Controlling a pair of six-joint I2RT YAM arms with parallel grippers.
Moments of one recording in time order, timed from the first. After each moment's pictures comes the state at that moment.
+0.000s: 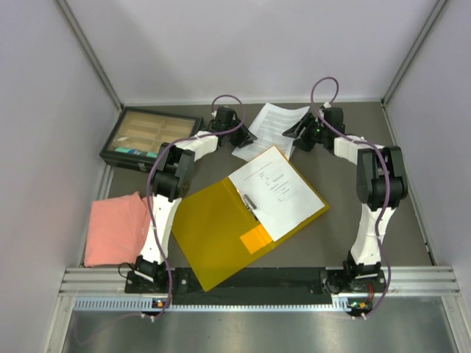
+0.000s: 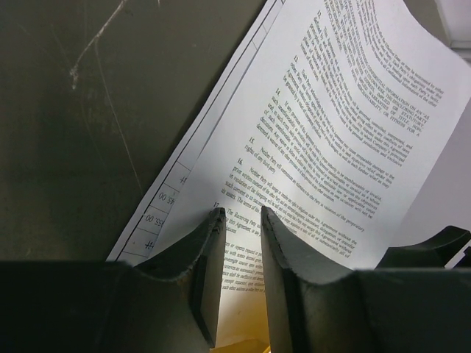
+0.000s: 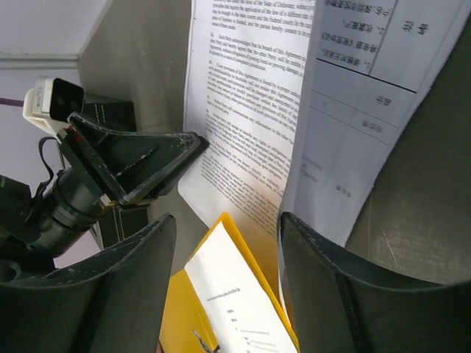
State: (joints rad) left arm -0.39 2.43 1.85 -0.07 0.28 -1.02; right arm 0.11 2.02 1.31 0.08 -0.52 0.85
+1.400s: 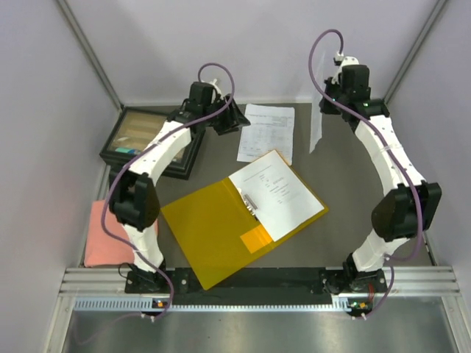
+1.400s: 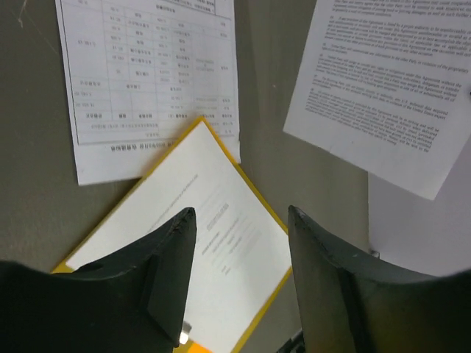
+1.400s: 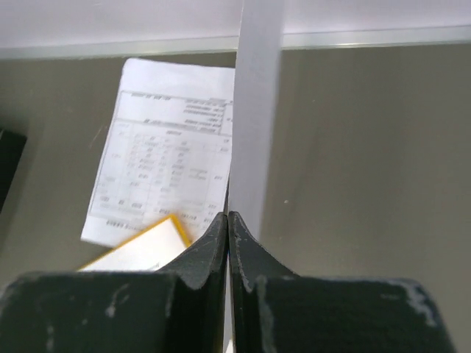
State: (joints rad) left arm -0.39 1.93 1.76 -0.42 0.36 -0.71; right arm 0.16 1.71 1.70 -0.50 -0.01 0.19
